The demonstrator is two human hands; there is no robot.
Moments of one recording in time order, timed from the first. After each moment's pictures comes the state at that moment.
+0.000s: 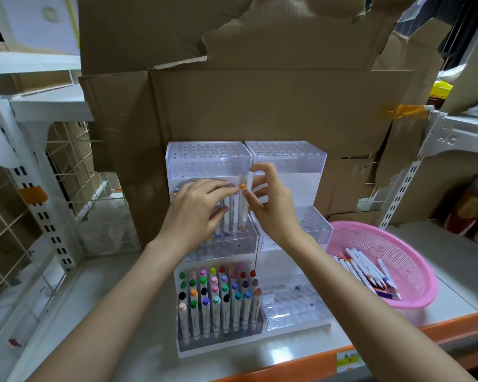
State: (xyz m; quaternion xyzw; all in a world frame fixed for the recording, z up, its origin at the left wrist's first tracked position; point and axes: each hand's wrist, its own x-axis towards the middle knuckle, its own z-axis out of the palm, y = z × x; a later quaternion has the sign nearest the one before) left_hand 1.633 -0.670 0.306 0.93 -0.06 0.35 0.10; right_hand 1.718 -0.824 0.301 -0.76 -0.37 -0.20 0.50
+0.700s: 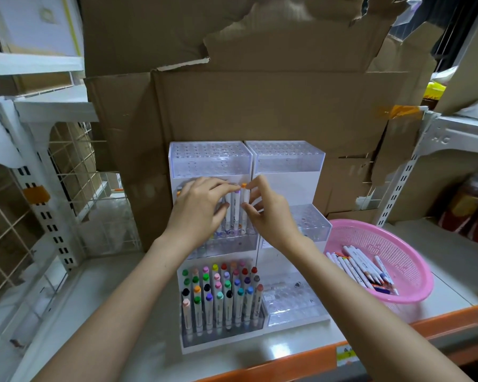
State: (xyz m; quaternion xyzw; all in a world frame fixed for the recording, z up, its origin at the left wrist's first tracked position) left_hand 1.636 -0.671 0.307 0.93 -0.05 0.35 0.12; right_hand 1.712 -0.827 0.288 -0.81 -0.38 -0.20 0.39
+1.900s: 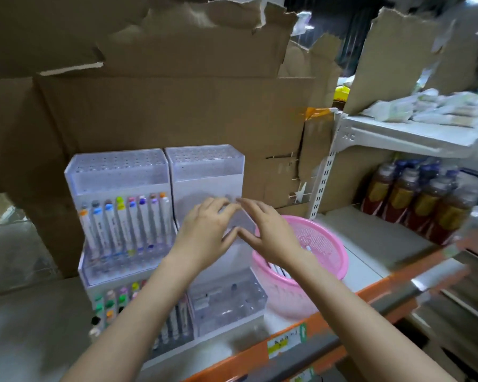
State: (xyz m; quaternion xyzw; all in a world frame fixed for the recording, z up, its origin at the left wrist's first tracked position) left_hand 1.675 -0.797 0.297 0.93 -0.16 0.31 0.07; right_hand 1.724 -0.964 0.282 -0.90 -0.31 -0.18 0.24
